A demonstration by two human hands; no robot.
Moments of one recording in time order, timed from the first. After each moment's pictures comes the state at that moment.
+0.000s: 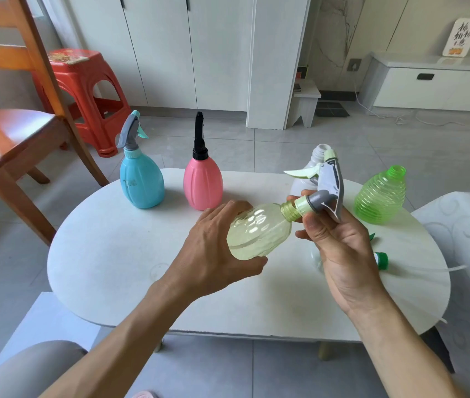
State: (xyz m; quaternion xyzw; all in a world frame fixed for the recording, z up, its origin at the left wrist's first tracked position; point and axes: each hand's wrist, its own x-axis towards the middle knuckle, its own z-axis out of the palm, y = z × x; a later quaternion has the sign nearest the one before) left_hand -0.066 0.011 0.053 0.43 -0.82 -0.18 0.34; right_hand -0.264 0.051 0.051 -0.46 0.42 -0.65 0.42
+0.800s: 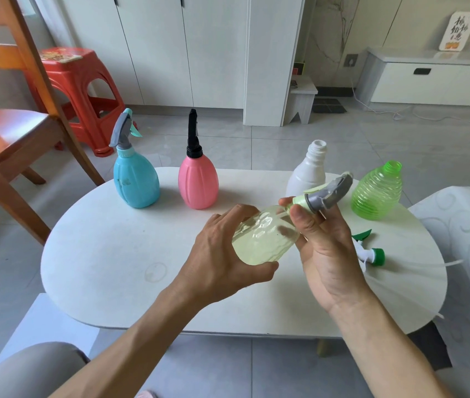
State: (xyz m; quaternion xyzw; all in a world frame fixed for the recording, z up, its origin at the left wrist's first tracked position) left_hand -0.084 0.021 0.048 0.44 -0.80 -0.22 0.35; right_hand -0.252 0.048 0.050 -0.38 0.37 -0.69 0.49
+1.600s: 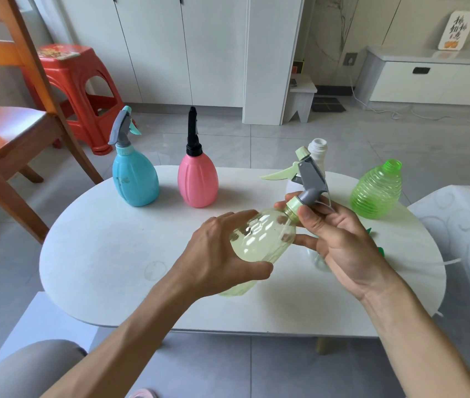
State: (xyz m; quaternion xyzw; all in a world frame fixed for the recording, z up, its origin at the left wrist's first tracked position) left_hand -0.078 0.018 0.058 0.48 -0.77 -0.33 0.27; right_hand -0.286 0.043 0.059 -0.45 0.42 -0.58 0.54
